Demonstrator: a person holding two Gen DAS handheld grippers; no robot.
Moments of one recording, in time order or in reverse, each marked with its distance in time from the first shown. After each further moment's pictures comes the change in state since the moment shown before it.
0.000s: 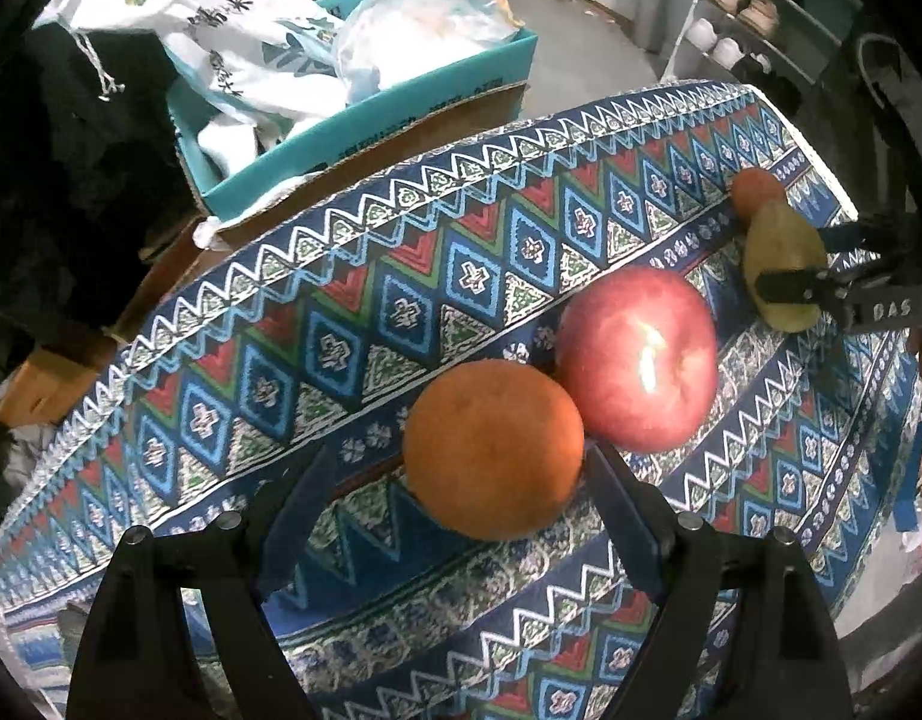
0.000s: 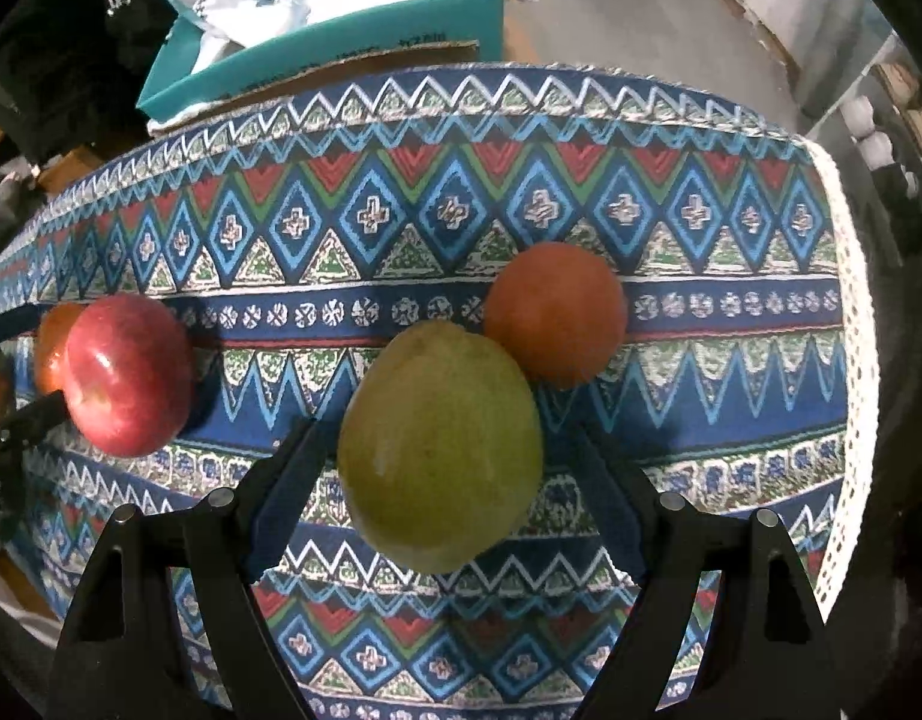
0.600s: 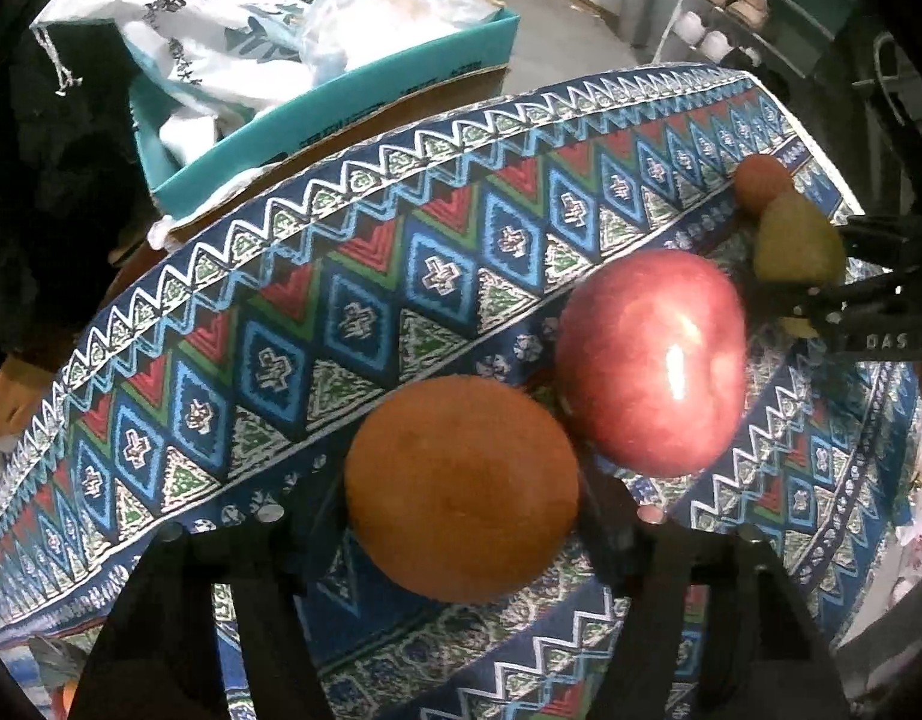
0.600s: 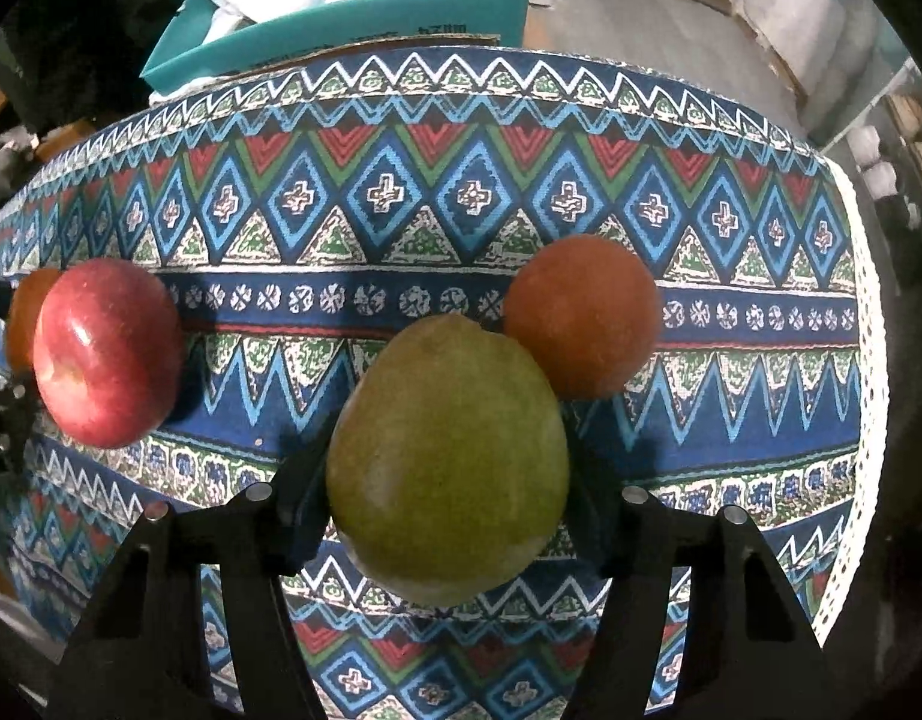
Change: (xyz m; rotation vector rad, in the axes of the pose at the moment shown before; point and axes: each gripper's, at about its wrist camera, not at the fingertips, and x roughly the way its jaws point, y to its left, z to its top) left arm 0.029 -0.009 0.005 0.020 0.005 -0.026; right arm 0.010 0.005 -0.004 -0.063 -0.024 -0.047
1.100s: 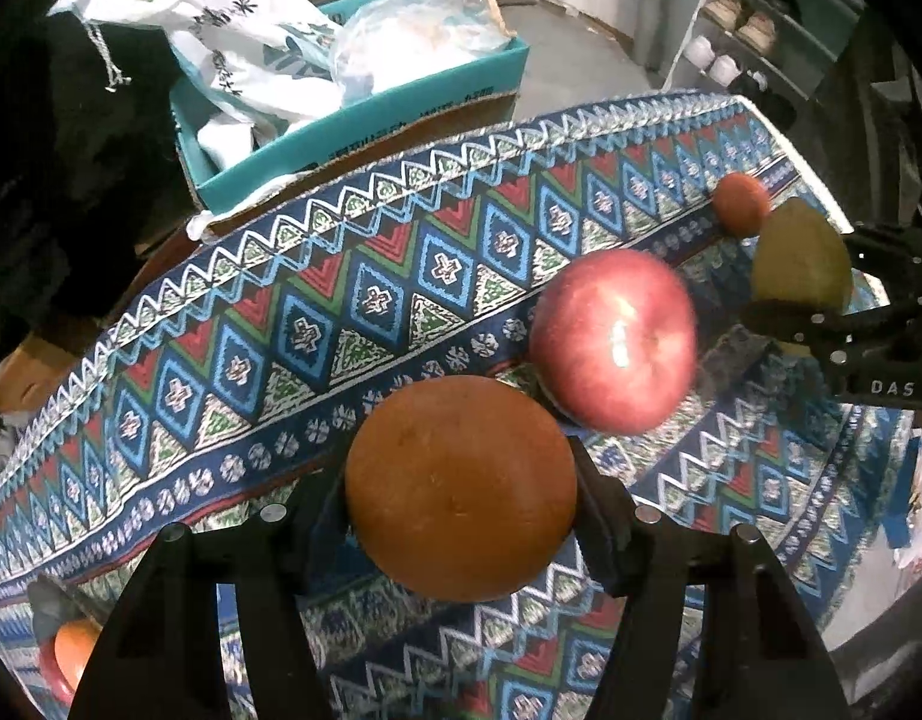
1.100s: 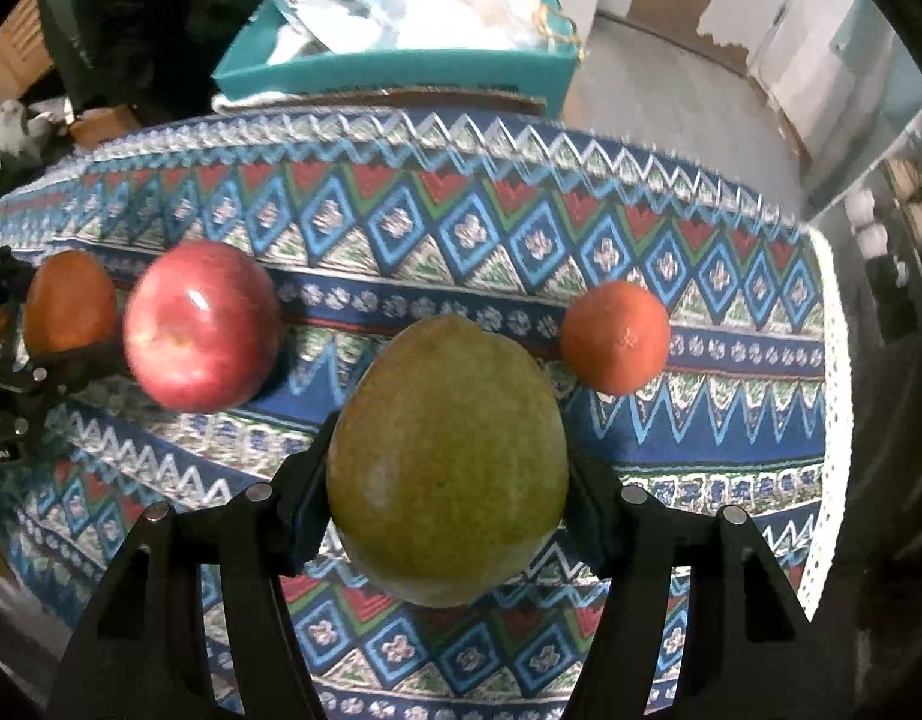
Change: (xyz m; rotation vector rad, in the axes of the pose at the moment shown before) left arm -0.040 -0.004 -0.020 -0.052 -0.052 0.014; right arm -0.048 0.059 -0.028 -0.096 -0.110 -0.020
